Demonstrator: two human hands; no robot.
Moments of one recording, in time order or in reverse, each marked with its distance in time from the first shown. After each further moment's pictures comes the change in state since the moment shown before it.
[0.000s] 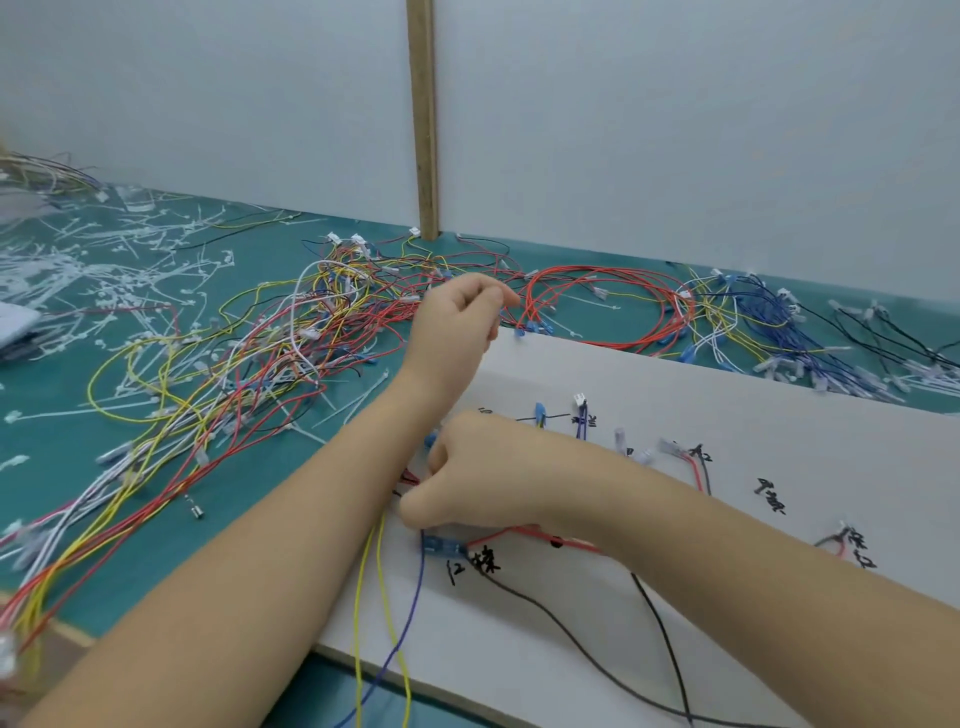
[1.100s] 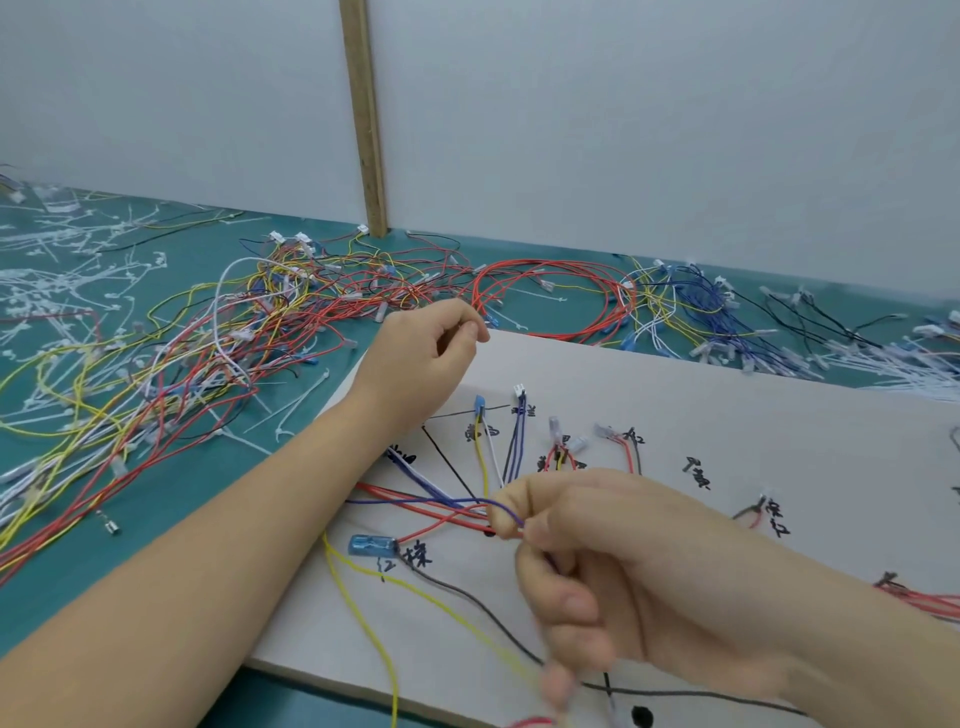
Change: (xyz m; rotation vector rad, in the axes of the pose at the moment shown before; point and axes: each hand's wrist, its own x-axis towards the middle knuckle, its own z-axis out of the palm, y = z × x) left_hand -0.016 -0.010 0.011 0.470 -0.114 0.357; right_hand -0.100 0.050 -0.015 1.002 -0.433 -0.024
